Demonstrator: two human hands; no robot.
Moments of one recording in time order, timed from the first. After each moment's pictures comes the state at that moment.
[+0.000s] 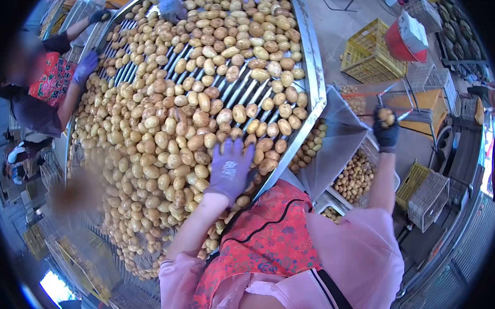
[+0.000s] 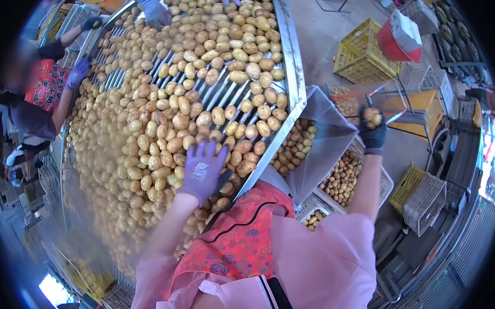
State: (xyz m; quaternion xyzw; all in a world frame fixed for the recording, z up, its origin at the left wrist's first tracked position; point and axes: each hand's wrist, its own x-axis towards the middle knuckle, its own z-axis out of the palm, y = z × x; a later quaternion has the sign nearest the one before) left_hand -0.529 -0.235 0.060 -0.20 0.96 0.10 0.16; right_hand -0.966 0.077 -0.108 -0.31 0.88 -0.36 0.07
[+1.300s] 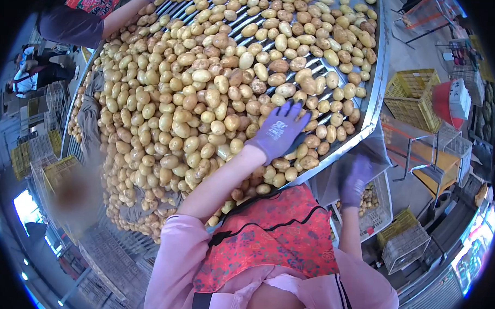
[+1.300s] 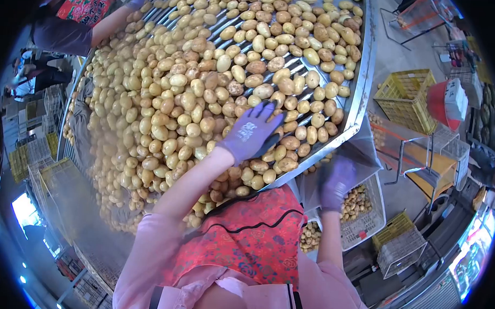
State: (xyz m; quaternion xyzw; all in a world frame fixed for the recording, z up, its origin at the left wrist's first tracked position) left_hand -0.544 -0.285 0.011 -0.22 0.95 0.23 0.04; right_hand -0.719 -0.042 -0.028 -0.50 0.86 -0.09 0.01
